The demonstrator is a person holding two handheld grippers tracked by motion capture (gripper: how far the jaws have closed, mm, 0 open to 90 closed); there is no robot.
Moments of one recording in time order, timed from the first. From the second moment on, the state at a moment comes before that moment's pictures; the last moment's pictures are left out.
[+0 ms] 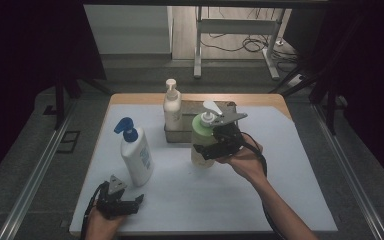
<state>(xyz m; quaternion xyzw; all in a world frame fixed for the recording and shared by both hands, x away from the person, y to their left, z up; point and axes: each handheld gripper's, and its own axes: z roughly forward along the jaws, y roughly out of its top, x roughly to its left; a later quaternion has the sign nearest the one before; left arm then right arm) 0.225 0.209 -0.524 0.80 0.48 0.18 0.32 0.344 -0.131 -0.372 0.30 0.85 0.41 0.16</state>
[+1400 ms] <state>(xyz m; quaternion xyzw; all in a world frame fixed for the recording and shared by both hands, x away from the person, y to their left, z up) 0.225 0.209 -0.524 0.80 0.48 0.18 0.32 0.409 -0.114 -0.343 0.34 0.83 0.40 0.17</state>
